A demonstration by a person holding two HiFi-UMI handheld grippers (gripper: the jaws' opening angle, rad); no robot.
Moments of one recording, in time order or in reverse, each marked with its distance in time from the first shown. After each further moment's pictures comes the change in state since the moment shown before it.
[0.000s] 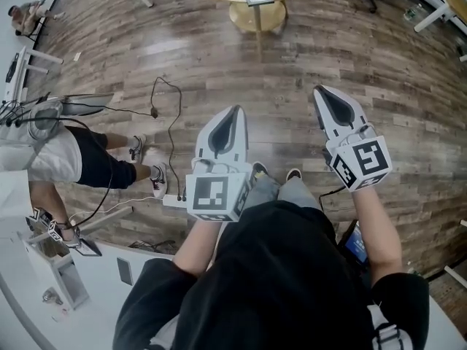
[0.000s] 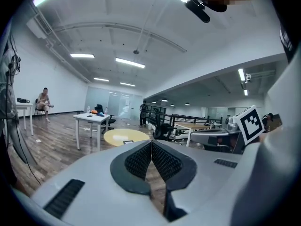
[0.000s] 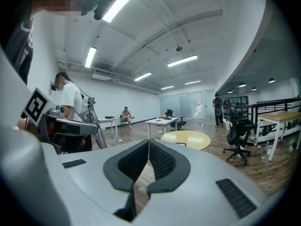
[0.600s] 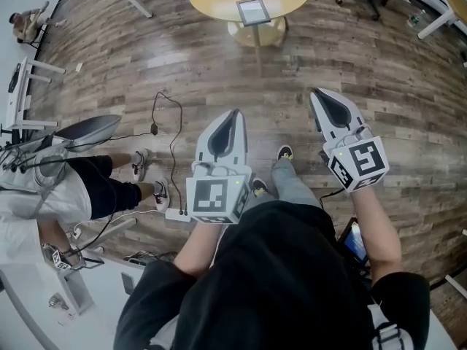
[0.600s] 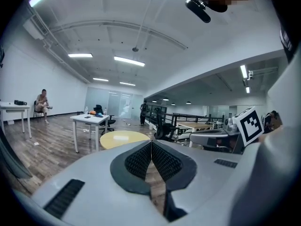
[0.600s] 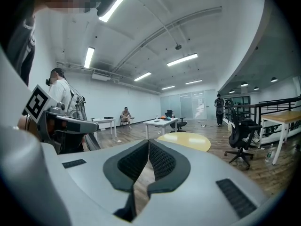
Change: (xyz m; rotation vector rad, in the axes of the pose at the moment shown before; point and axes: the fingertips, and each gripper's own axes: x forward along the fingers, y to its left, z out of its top) left arm 0.107 0.004 0.020 0.016 0.008 0.013; right arm 0.064 -0.089 0.005 -0.001 -0.008 0.025
